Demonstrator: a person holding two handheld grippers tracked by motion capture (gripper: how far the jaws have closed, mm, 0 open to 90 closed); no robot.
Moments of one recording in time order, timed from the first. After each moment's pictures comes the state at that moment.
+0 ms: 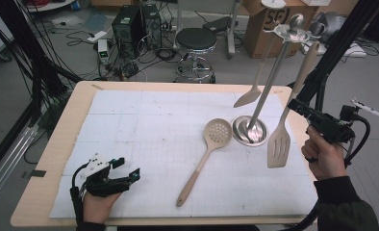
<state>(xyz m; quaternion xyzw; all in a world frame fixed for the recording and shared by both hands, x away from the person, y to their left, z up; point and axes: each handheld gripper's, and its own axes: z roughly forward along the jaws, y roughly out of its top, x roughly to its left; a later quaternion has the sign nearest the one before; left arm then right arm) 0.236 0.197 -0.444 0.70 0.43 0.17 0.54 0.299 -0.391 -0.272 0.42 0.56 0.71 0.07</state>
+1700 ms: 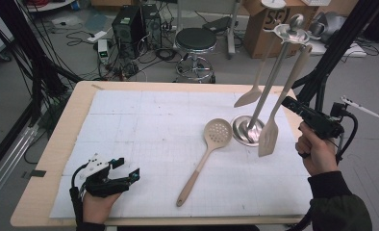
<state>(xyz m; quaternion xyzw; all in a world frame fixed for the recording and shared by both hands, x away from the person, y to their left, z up) 0.235 0.197 -0.444 0.70 0.44 0.17 0.54 0.318 -0.386 -0.284 0.43 0.56 0.70 0.08</state>
